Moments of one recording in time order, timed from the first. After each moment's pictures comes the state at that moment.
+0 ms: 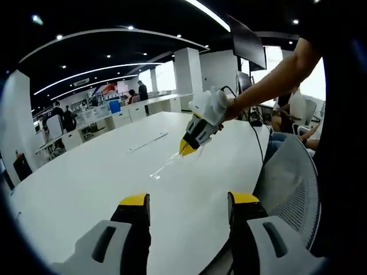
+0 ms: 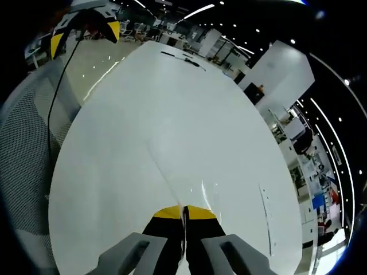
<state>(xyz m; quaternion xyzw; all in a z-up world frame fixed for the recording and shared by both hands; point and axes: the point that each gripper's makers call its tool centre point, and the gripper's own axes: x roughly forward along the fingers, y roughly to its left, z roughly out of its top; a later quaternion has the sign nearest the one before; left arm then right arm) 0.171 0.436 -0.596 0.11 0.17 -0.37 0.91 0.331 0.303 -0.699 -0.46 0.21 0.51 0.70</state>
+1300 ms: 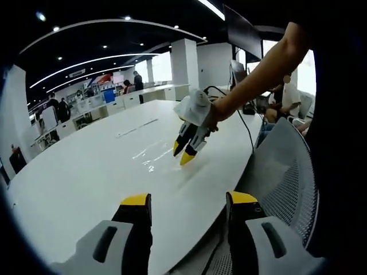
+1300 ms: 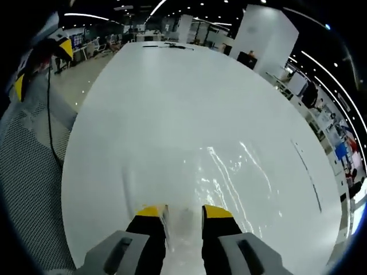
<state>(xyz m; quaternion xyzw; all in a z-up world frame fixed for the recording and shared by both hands) 0.139 0.414 -0.640 0.12 0.21 -0.39 0.89 0.295 0.289 -0.768 -0.33 0.34 0.50 0.73</state>
